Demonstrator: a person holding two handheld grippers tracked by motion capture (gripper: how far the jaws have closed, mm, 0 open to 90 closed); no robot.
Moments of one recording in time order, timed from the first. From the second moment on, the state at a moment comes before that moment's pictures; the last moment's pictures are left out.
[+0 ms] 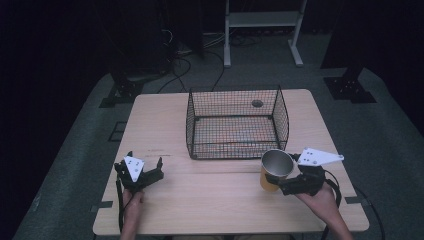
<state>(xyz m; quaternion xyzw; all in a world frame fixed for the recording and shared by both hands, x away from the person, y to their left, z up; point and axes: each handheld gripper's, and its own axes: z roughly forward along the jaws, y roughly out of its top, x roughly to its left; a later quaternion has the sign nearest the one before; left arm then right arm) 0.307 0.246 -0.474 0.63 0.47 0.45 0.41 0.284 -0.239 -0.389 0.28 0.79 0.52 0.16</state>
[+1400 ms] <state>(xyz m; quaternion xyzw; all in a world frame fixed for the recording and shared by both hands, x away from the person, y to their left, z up) 0.307 0.246 -0.473 0.64 0.48 0.45 0.41 0.341 -0.225 -0.314 0.27 0.79 0.53 0.13</state>
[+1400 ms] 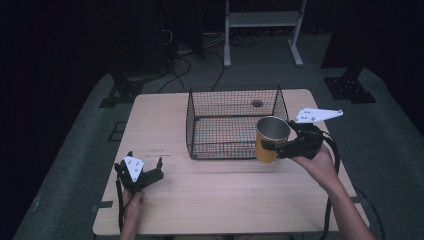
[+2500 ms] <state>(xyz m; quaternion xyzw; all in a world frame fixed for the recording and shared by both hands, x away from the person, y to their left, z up) 0.307 0.246 -0.473 0.63 0.48 0.45 0.41 0.399 -0.201 -0.294 0.29 0.80 0.51 0.12</state>
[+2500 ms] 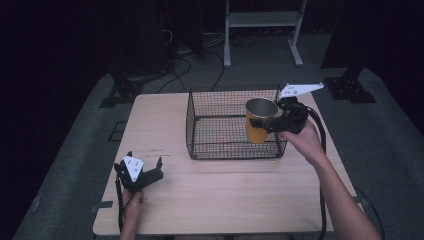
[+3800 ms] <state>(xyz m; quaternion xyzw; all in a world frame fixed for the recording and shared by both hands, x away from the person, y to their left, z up) 0.307 0.247 -0.473 0.63 0.48 0.45 0.42 0.480 -0.171 -0.322 0.32 0.80 0.50 0.09</state>
